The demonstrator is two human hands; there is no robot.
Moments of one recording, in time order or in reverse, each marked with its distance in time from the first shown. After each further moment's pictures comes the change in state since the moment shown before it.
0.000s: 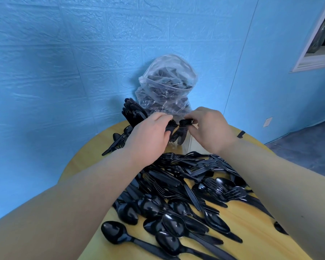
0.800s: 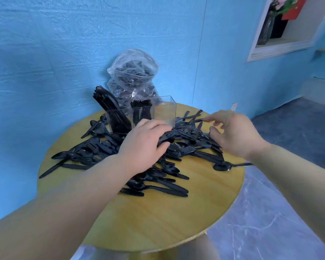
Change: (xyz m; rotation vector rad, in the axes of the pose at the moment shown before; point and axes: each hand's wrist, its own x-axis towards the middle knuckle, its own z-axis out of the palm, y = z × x) left_hand -0.079 0.096 -0.005 0.003 -0.090 0.178; right_hand -0.166 0.028 -0.098 0.030 0.026 0.225
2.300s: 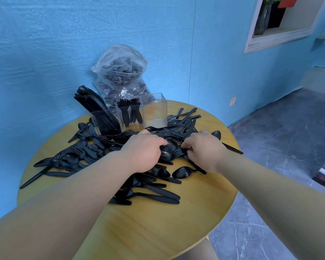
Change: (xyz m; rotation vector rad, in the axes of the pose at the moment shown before) left_hand 0.033 0.000 0.038 0.081 -0.432 -0.087; right_hand 0.007 0.016 0.066 -0.200 -0.365 -0.023
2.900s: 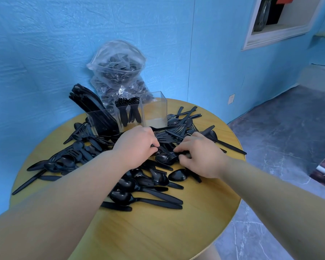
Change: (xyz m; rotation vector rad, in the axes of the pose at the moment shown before) left_hand 0.010 -0.023 0.000 0.075 0.107 0.074; right_hand 0.000 -0.007 0.008 0.132 0.042 -0.109
